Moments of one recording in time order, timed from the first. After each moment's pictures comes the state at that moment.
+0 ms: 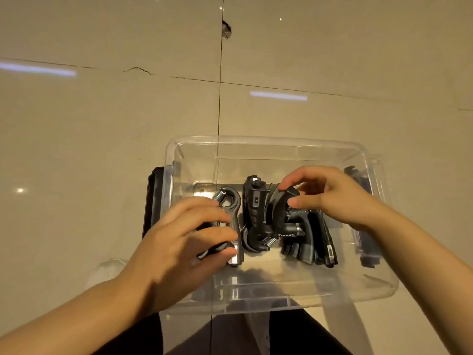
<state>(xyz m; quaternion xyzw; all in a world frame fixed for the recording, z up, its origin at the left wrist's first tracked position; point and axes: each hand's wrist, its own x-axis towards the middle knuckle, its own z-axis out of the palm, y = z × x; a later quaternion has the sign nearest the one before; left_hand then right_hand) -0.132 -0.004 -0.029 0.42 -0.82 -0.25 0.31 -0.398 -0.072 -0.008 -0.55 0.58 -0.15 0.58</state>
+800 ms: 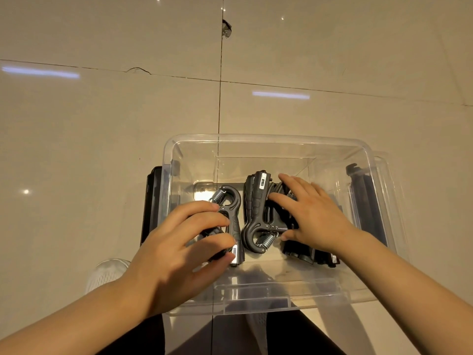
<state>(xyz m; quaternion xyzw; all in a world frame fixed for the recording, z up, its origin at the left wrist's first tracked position) -0.134 0.001 -0.042 0.39 -0.85 -0.18 0.31 -0.398 -0.048 -0.072 -0.81 0.53 0.19 0.17</state>
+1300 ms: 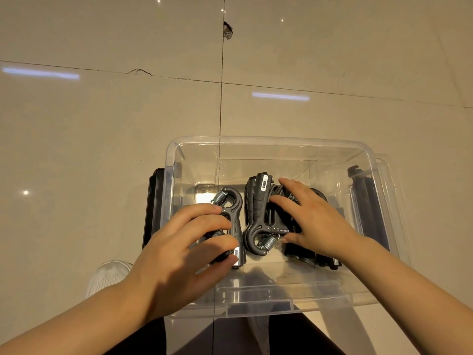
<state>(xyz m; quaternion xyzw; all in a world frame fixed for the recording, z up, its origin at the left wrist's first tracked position) -0.133 0.001 -0.043 0.39 -0.84 -0.20 0.31 -0.403 -0.042 -0.079 -0.82 0.52 0.12 0.19</state>
